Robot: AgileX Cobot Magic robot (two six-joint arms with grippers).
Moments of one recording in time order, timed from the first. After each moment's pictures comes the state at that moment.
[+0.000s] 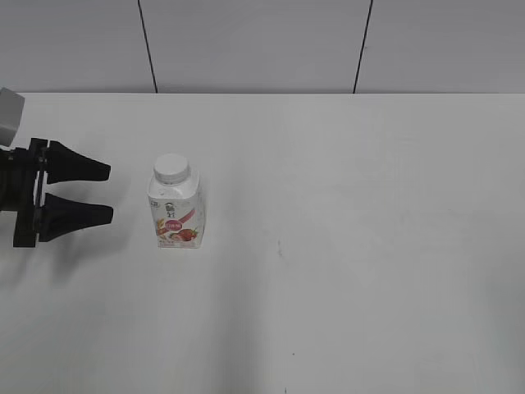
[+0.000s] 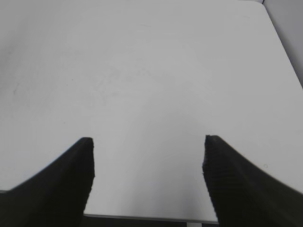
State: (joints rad) left arm 0.25 2.03 -0.90 1.80 -1.20 -0.61; right arm 0.08 -0.01 -0.51 0.03 1.08 -0.10
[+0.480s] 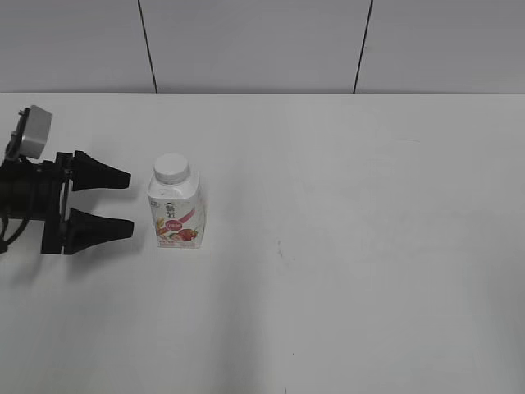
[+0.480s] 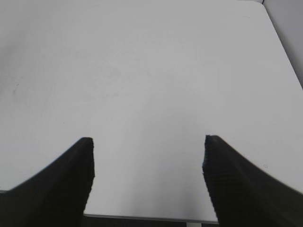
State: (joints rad) left arm 0.20 2.15 -0.96 1.77 -1.21 -0.59; right arm 0.08 -0.01 -0.51 0.03 1.08 -0.10
